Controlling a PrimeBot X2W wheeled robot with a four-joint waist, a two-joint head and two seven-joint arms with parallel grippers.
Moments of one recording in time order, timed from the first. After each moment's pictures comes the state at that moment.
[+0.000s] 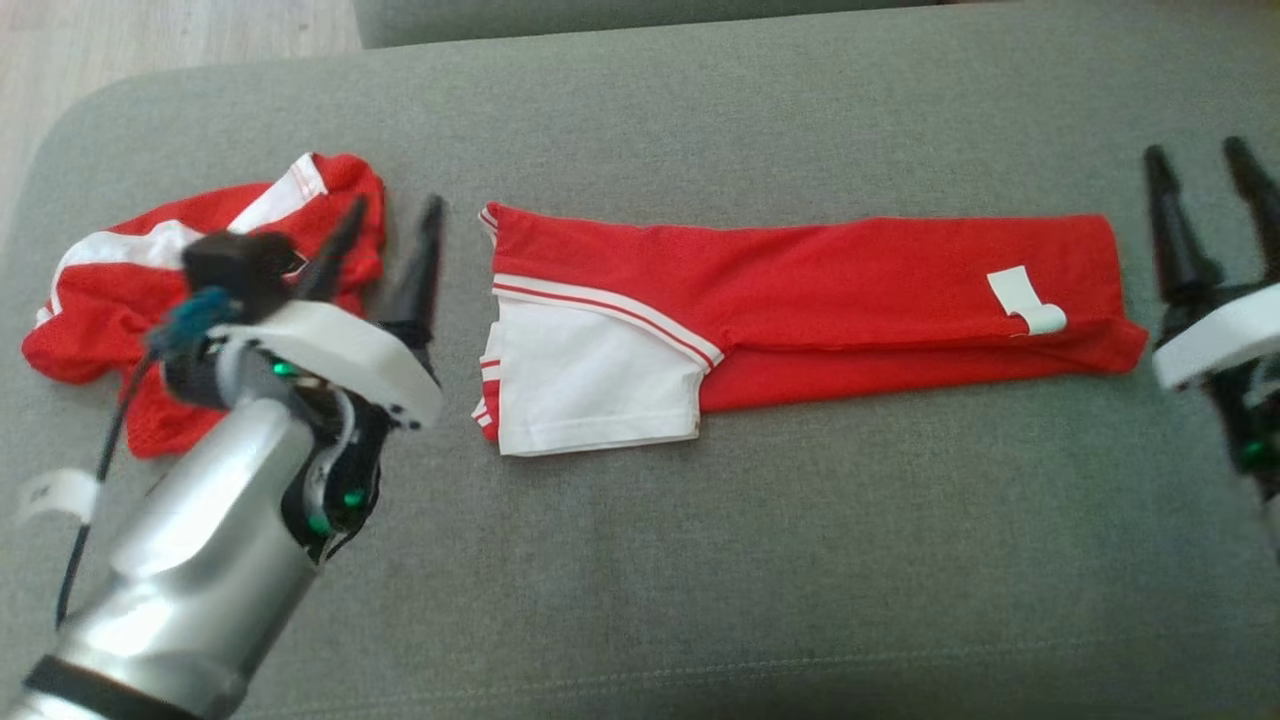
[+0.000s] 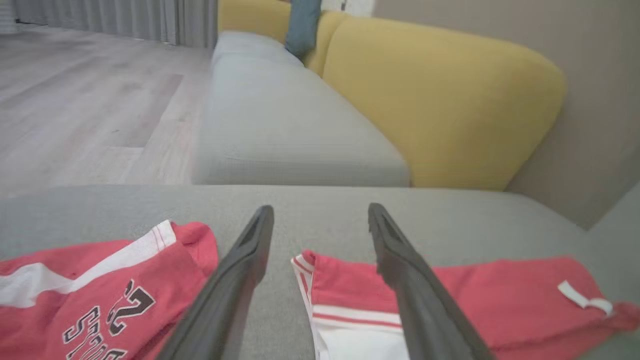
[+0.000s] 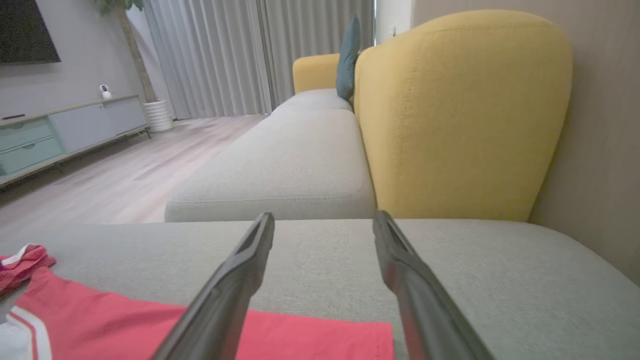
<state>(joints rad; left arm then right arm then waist) -0.63 0.41 -0.81 0.37 -0.89 0.18 -0.24 -0.56 -0.56 0.41 0.58 0.72 0.13 -0.20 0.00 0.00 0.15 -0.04</state>
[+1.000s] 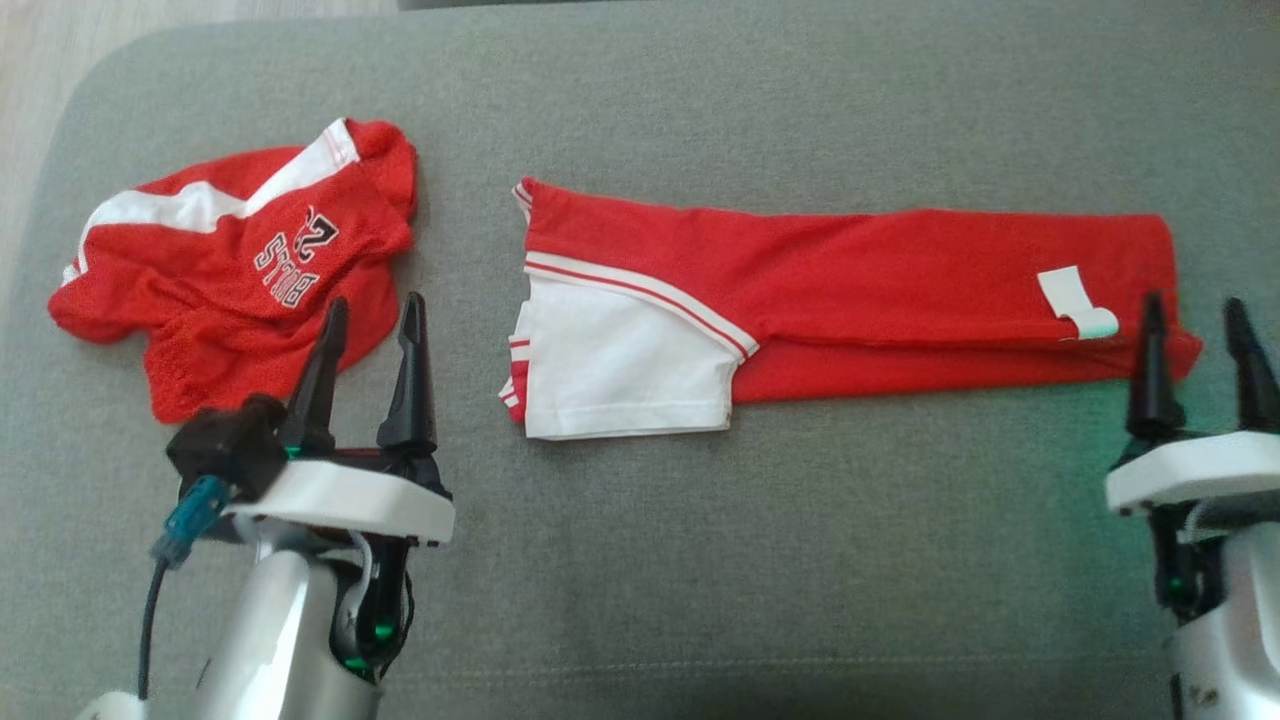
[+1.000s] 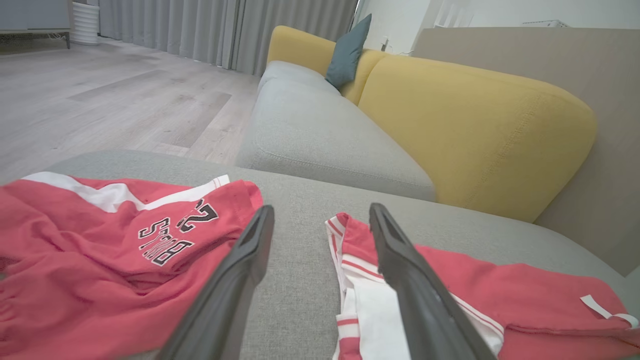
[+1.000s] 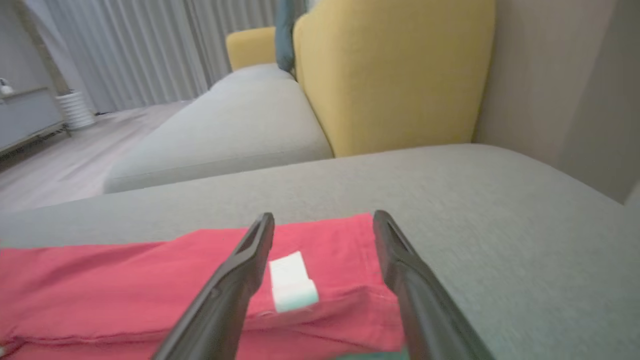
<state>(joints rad) -0.20 0.05 -0.18 0.21 -0.34 -0.03 -0.26 -0.25 -0.16 -0.14 0.41 0.20 0.13 -0.21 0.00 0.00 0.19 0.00</state>
